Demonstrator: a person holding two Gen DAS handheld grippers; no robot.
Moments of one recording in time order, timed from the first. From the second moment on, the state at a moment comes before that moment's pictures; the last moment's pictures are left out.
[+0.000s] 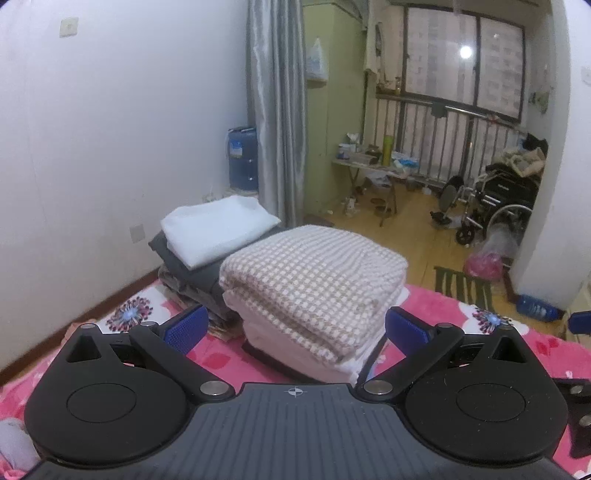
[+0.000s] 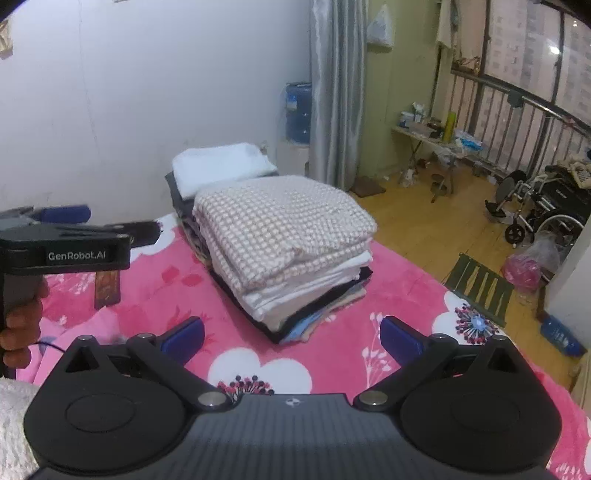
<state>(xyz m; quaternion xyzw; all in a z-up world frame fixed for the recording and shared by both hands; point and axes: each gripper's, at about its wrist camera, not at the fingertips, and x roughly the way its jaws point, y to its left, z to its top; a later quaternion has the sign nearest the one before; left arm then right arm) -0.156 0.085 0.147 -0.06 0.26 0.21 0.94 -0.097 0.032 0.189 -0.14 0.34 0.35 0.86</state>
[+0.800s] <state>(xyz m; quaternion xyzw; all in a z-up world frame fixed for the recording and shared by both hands) -0.151 0.061 0.148 -0.02 0.28 0.21 0.94 -0.096 0.046 0.180 -0.14 0.33 0.33 0.87</state>
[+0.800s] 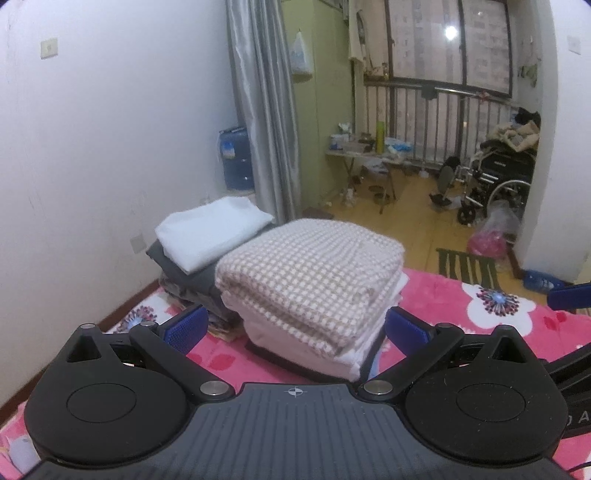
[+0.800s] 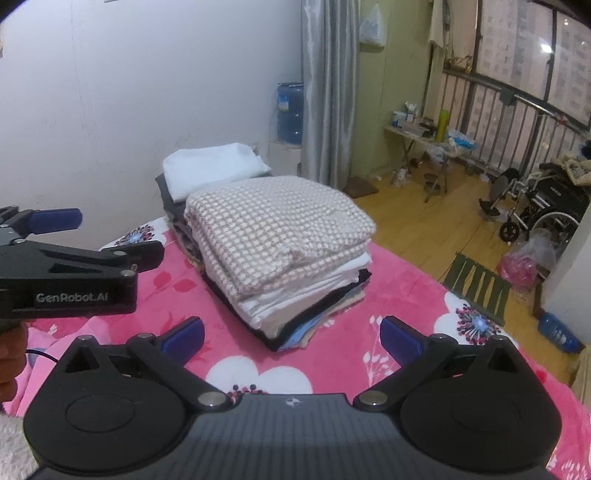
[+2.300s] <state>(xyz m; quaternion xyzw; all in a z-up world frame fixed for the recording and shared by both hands) -0.147 0.064 0.146 -0.02 0.28 0.20 0.94 -0.102 0.059 0.164 -0.21 0.32 0.31 0.87</state>
